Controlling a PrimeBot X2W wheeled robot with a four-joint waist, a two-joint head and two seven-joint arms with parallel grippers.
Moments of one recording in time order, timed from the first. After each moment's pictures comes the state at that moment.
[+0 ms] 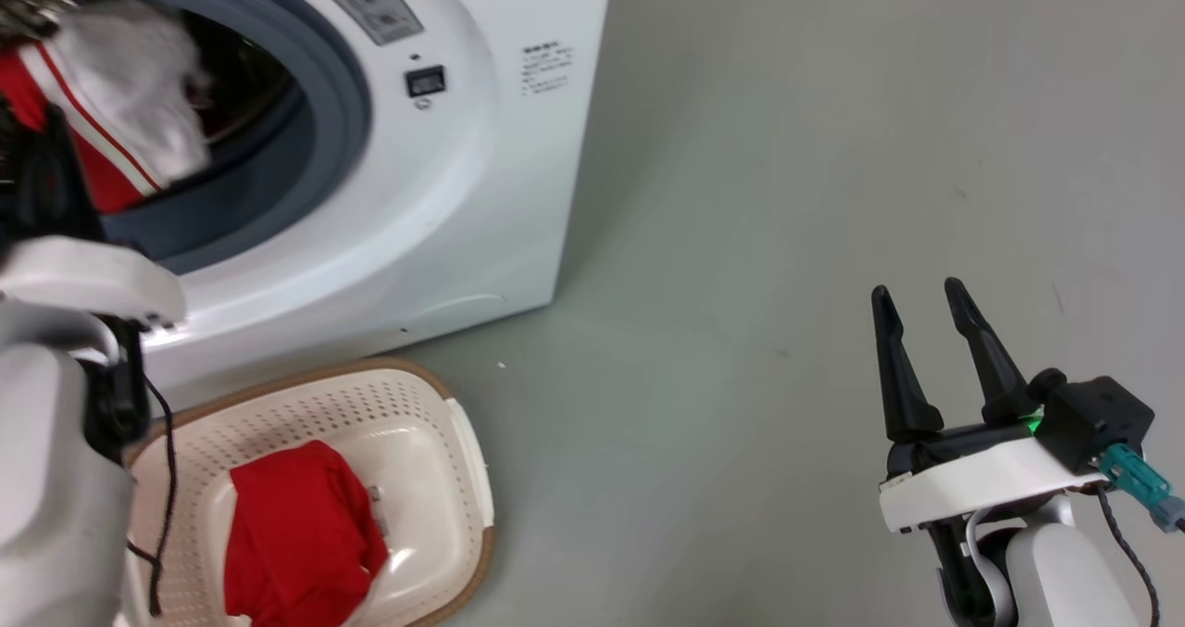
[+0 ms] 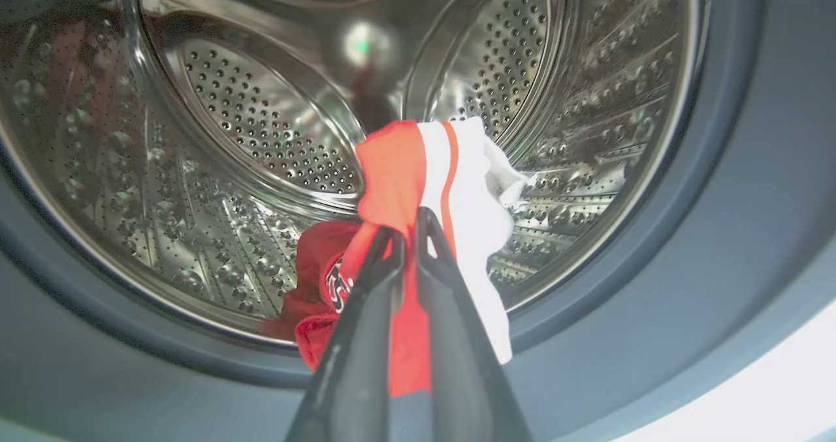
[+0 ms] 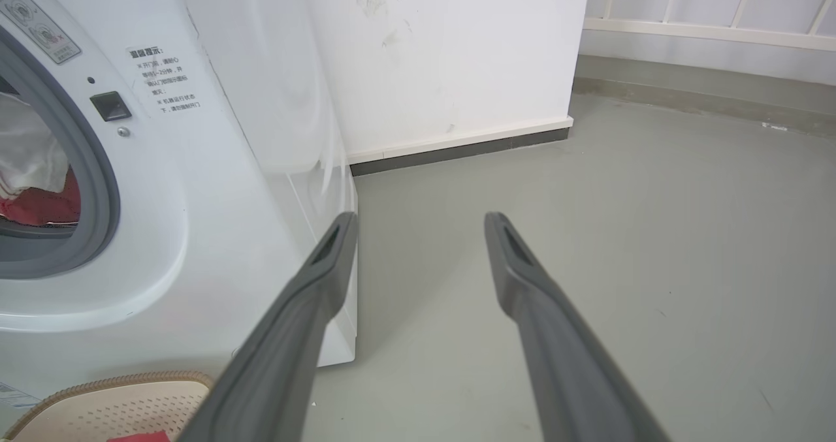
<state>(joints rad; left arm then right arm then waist) -0.59 0.48 -0.11 0.46 -0.48 0.13 -0.26 -0.18 -0.05 0.08 0.13 0.23 0.13 -0.24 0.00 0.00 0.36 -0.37</state>
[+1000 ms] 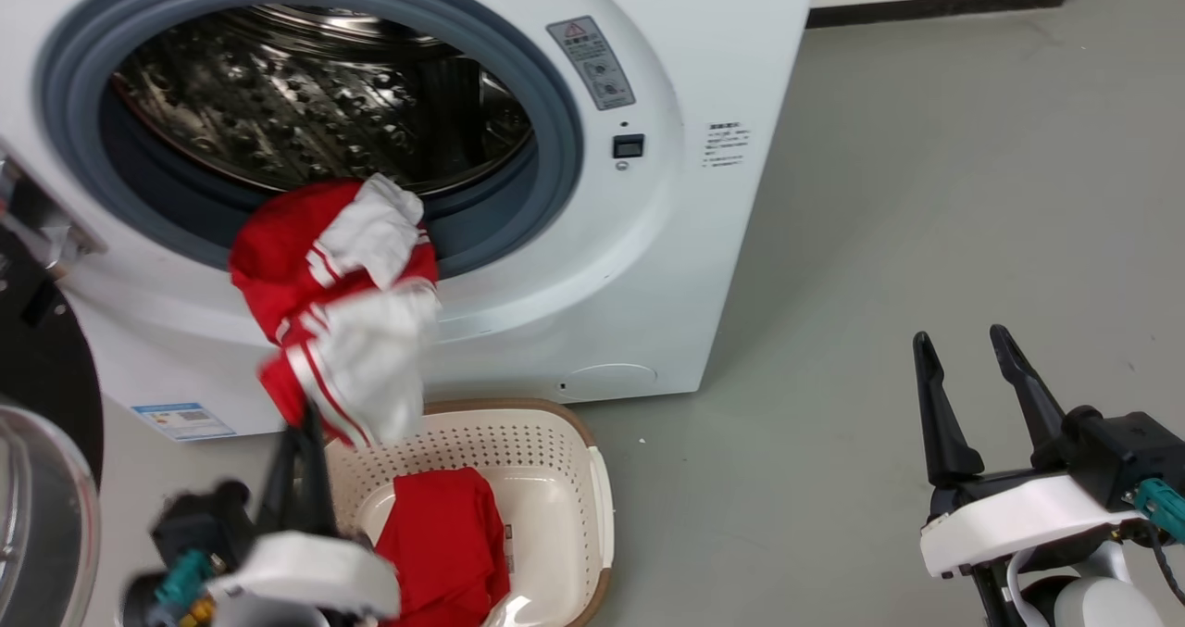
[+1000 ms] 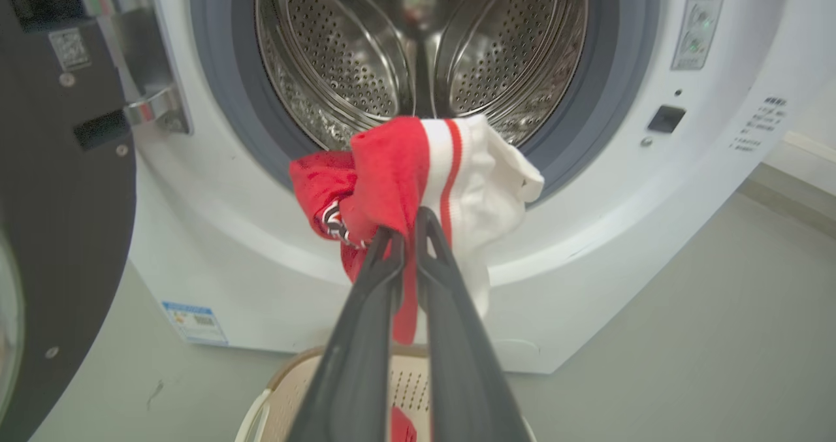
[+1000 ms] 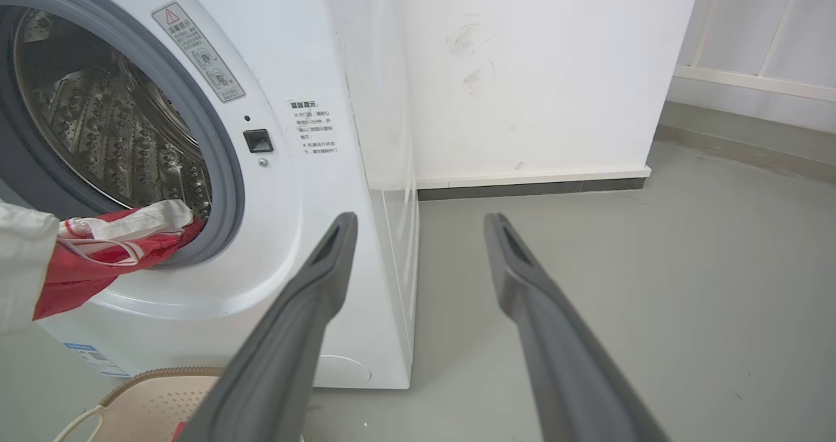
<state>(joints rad) -0.01 0.31 -0.24 -0.02 -0.50 0.29 -0.20 -0.05 -0.05 0.00 -0.02 0.14 0.13 -0.09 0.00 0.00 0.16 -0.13</state>
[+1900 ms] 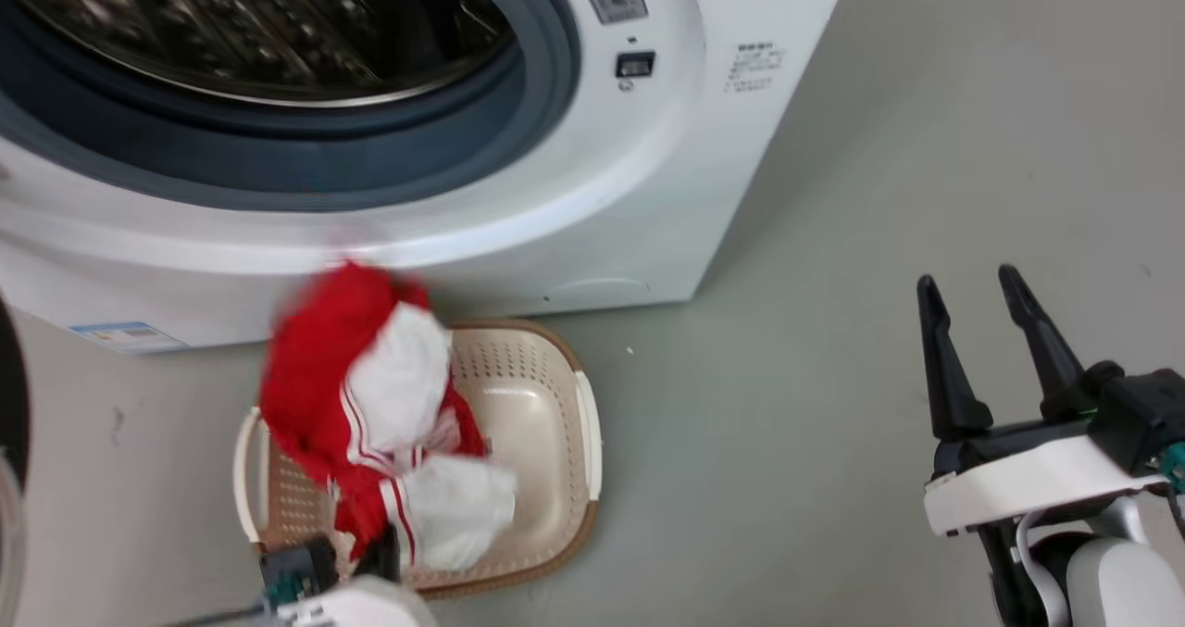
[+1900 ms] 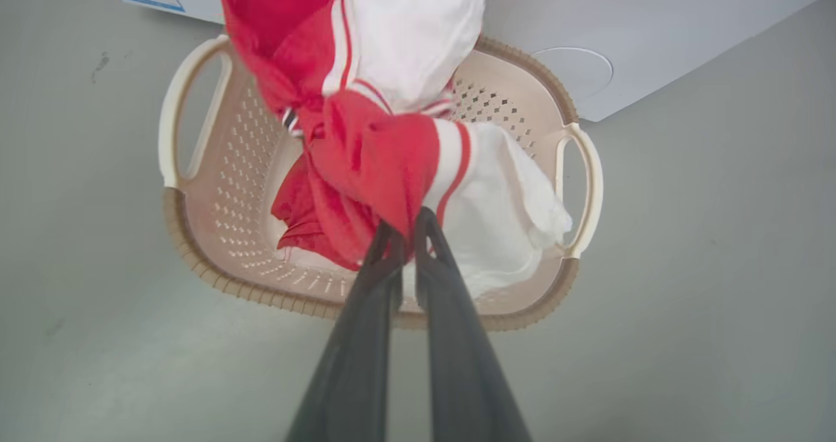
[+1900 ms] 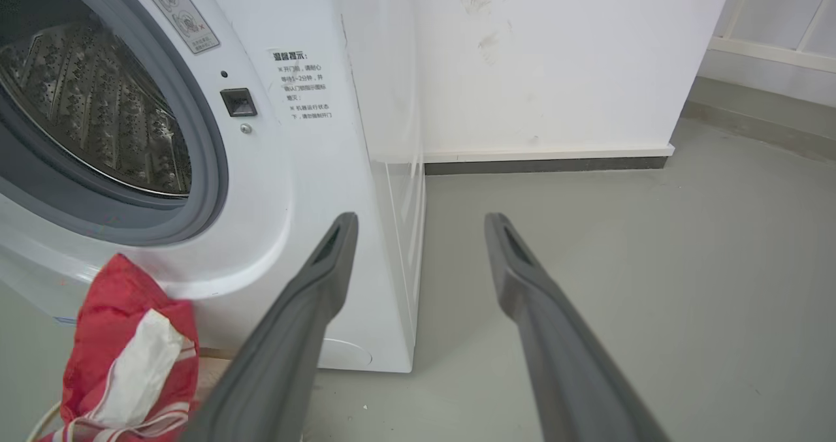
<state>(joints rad) -0.13 0.15 -0.28 0.65 -0.61 0.11 -0.26 -0.10 -0.05 0.01 -0.10 0.14 0.13 -0.06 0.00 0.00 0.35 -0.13</state>
